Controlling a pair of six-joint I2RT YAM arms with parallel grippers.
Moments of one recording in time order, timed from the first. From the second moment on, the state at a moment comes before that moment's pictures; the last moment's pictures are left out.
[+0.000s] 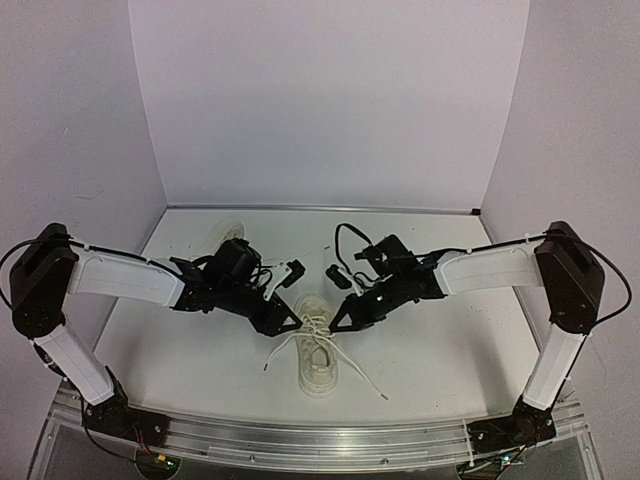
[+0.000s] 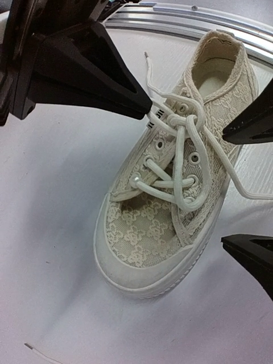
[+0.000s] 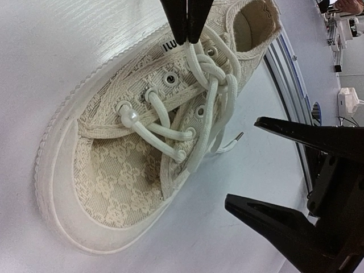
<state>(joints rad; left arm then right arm) -0.85 1.61 0.87 -0.03 0.31 -0.05 0.80 1.82 1.10 -0.22 -0.57 0.31</state>
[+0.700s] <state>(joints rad) -0.76 1.74 1.01 -0.13 0.62 0.22 0.82 1.82 1.15 -0.22 -0.60 0.31</state>
